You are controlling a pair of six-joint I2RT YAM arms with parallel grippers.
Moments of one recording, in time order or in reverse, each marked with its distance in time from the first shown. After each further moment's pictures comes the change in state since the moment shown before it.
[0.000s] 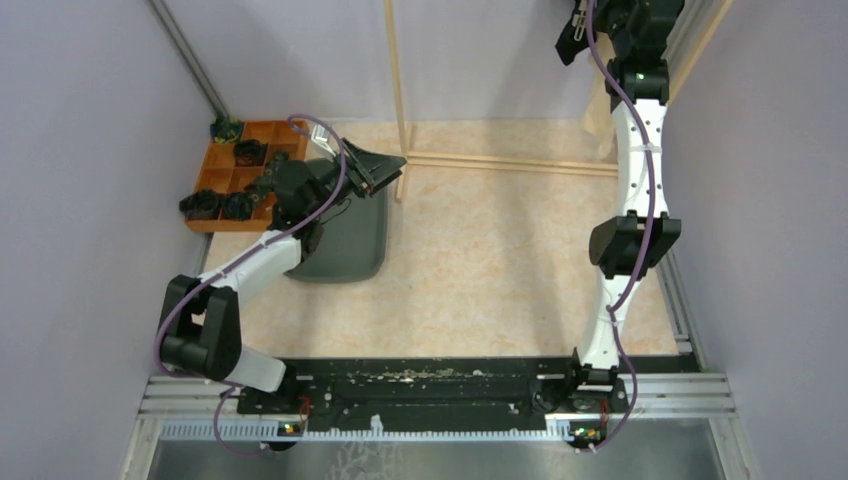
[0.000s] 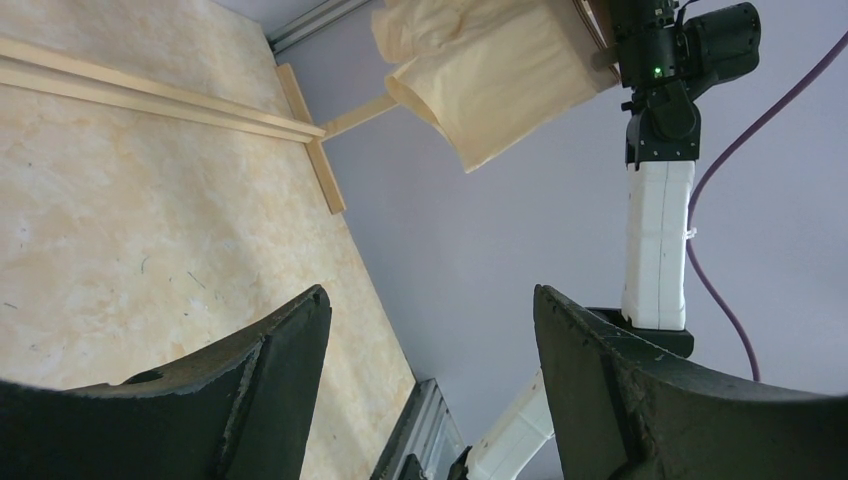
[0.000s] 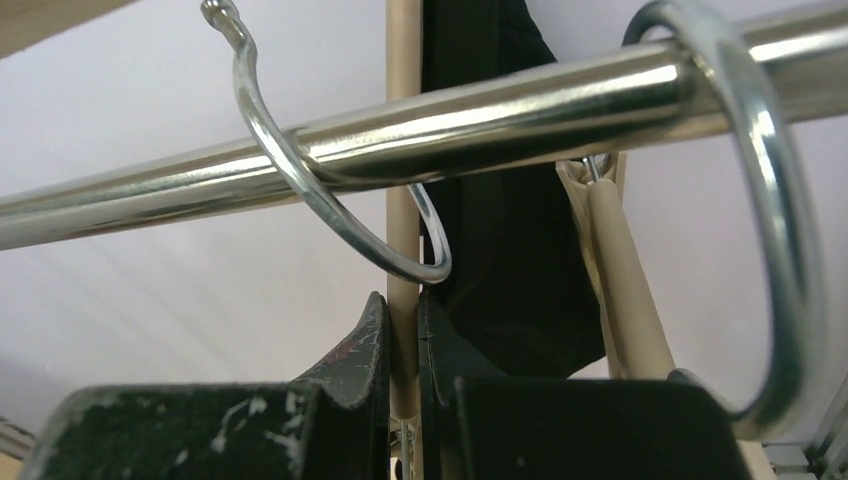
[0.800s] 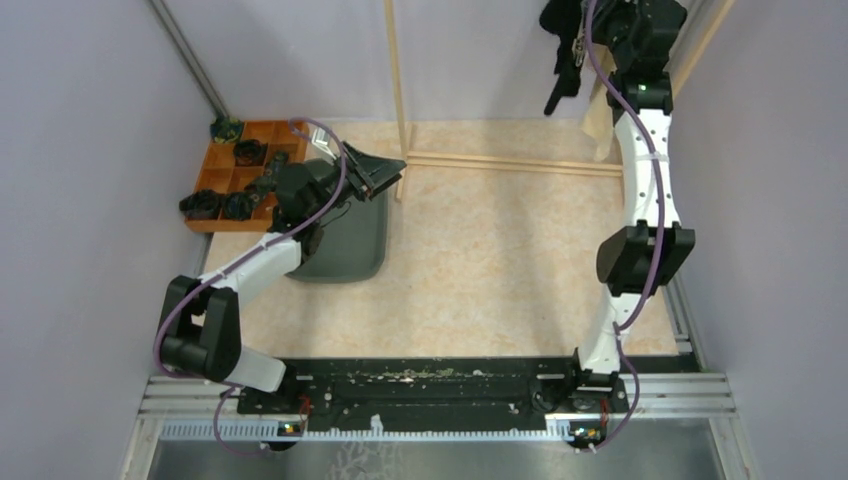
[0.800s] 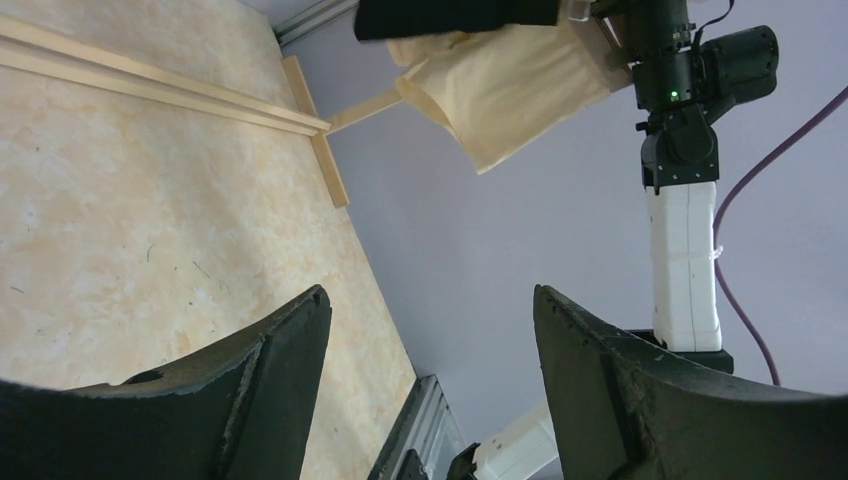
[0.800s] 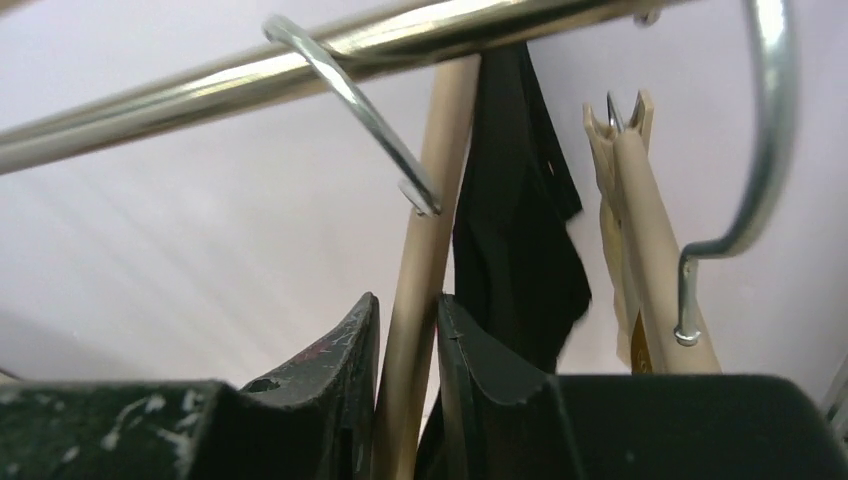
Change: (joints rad) left arm 0.000 -0.005 -0.020 0.001 -0.001 -0.002; right arm 0.000 -0.165 -0.282 0.091 -0.028 0.014
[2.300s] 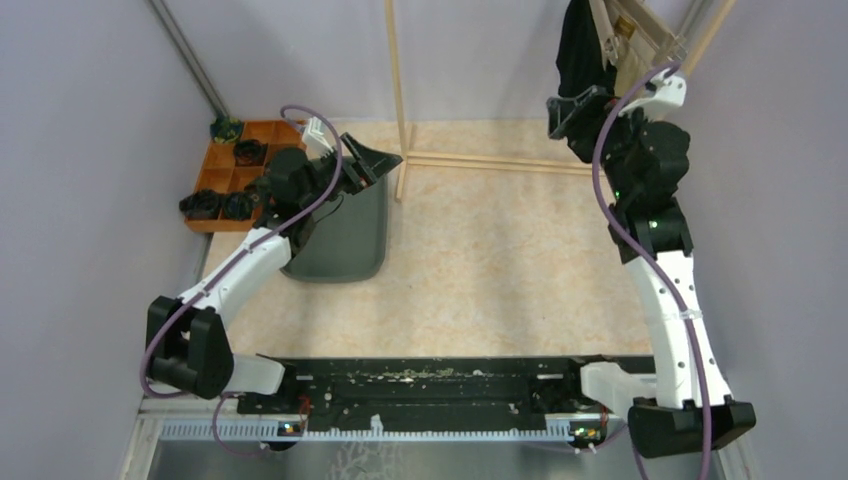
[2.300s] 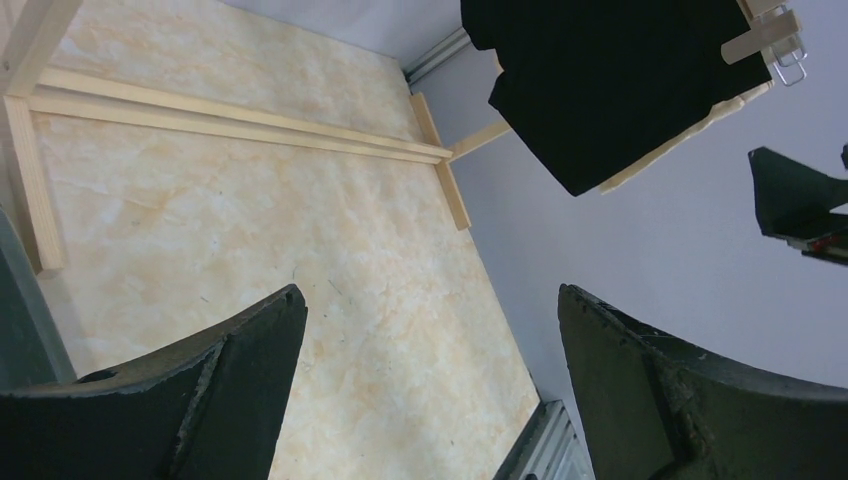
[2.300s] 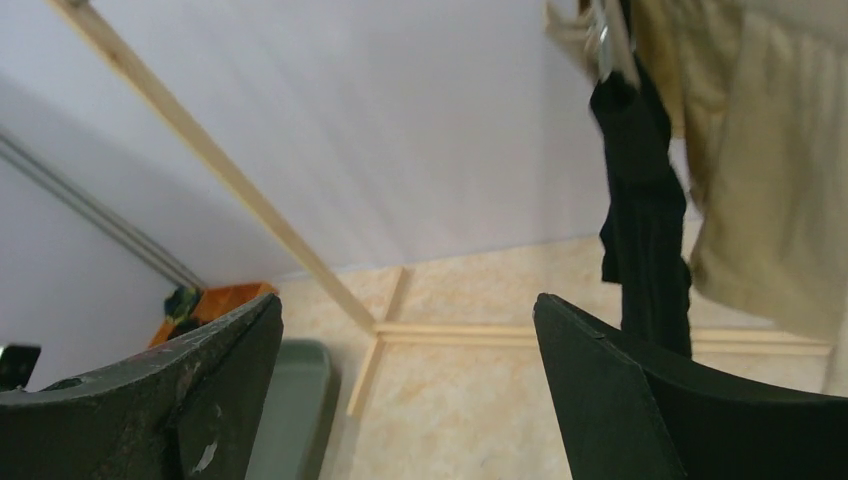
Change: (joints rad) left arm 0.000 -0.085 0.117 -0.378 -0.134 0.323; right arm 0.154 -0.879 -0.911 -0.022 0.120 0.065
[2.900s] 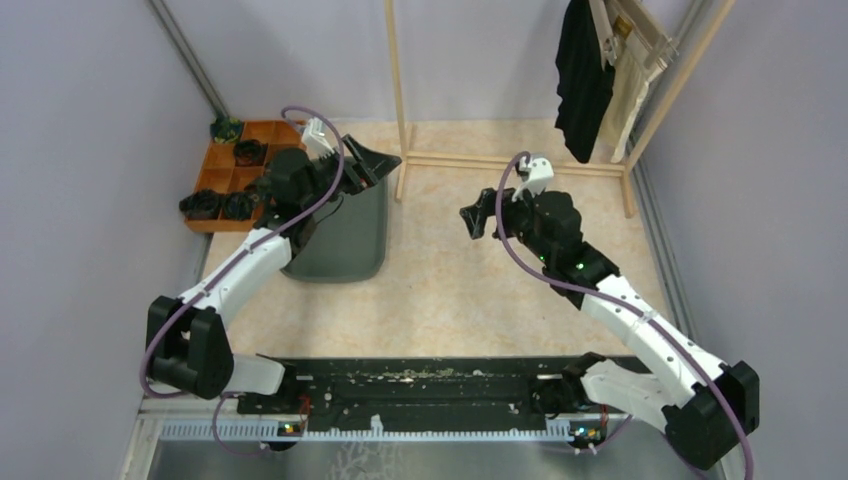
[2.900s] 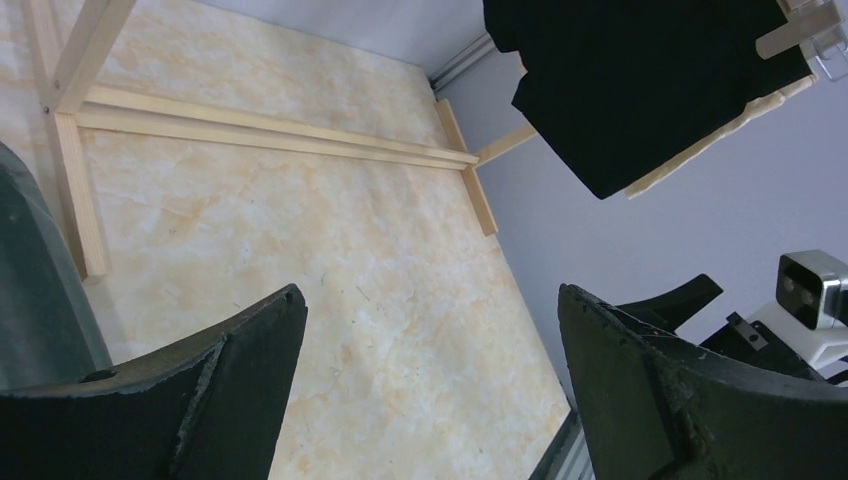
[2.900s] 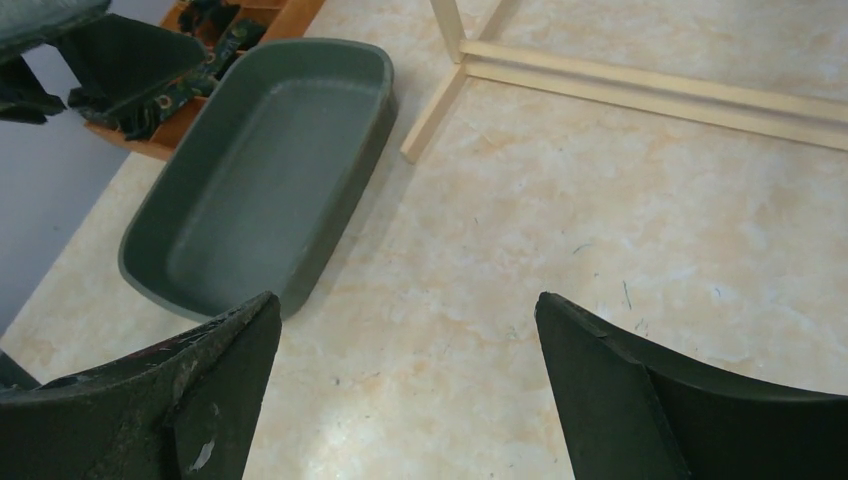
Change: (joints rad) left arm -0.010 -0.002 -0.001 -0.006 -0.035 0.060; right arm 0.459 -0.101 -0.509 0.080 0.074 -0.090
